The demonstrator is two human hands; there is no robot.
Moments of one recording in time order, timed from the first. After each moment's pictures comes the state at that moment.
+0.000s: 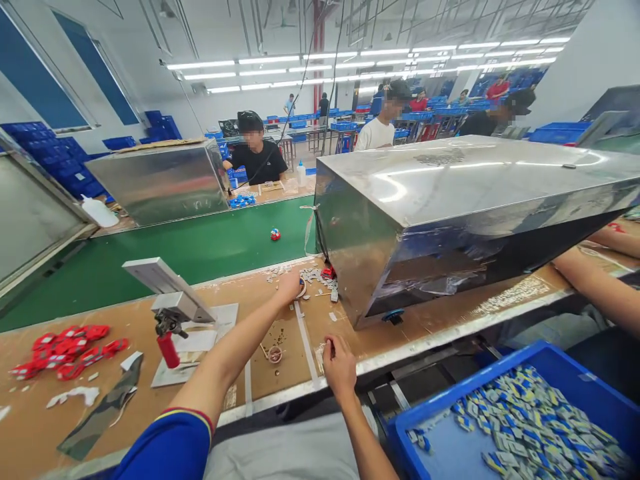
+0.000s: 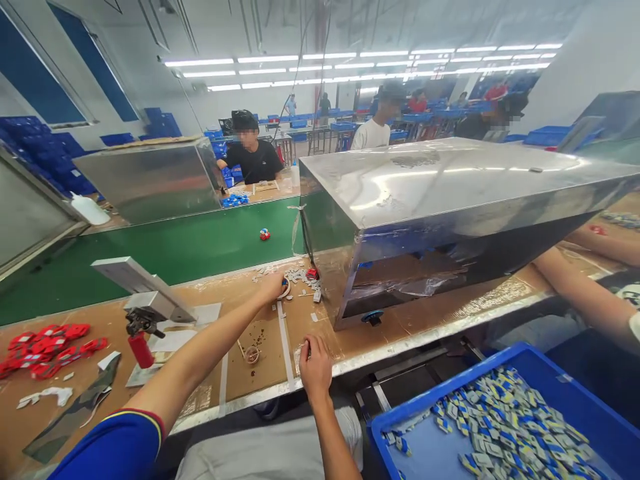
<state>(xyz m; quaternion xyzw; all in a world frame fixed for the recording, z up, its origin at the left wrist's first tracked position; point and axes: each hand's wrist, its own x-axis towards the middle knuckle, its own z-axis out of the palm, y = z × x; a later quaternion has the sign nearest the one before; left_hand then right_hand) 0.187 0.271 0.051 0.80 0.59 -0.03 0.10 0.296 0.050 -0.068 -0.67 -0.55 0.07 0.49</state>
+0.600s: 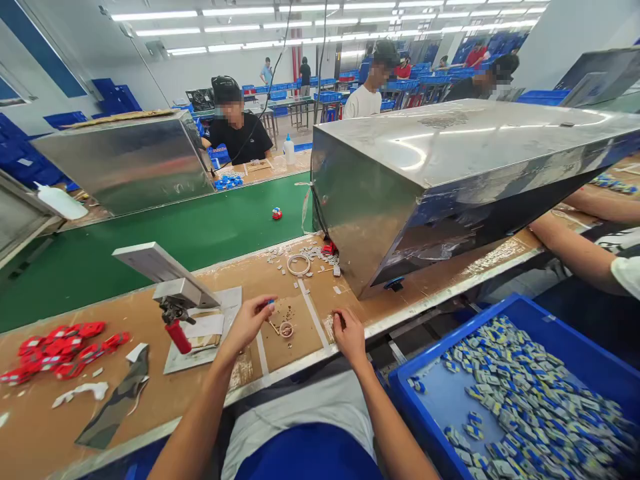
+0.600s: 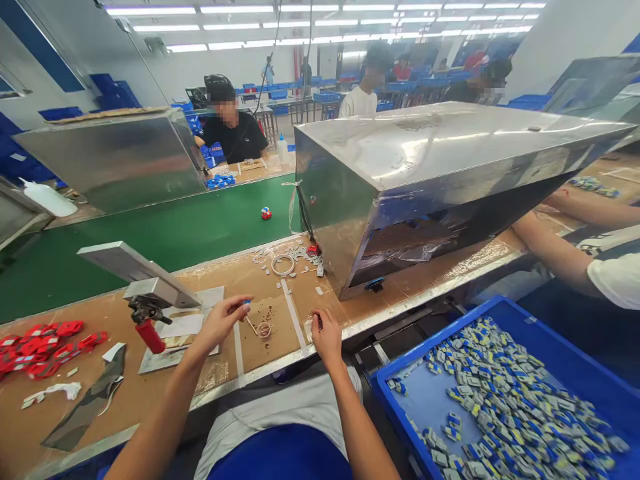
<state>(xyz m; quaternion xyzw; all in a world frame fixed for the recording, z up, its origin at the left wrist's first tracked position) 0.040 0.130 0.081 0.71 0.51 0.25 0.41 0.299 0.041 -0.063 -0.68 -0.56 0.09 0.46</state>
